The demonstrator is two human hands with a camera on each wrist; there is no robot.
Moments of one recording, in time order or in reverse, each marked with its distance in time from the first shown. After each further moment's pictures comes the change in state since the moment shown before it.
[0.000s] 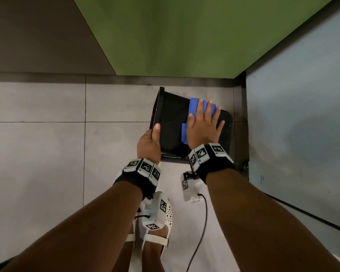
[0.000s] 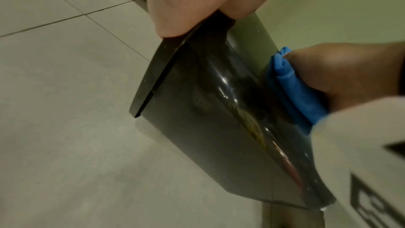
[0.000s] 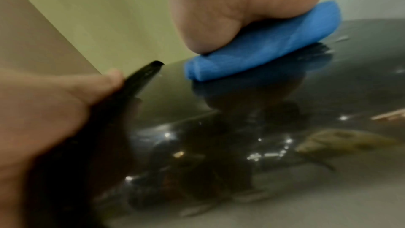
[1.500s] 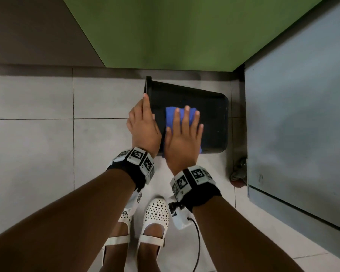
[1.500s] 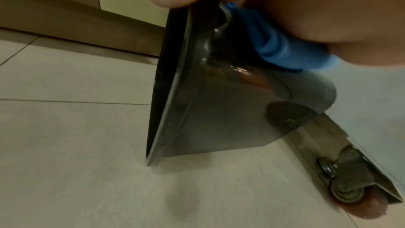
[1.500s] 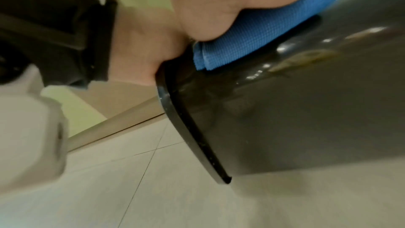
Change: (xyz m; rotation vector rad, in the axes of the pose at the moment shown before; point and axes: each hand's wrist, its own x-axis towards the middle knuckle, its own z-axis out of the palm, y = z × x) left_hand 0.025 0.007 0.011 0.494 0.104 0.409; right_hand -0.042 -0.019 0.038 -0.046 0.188 -0.203
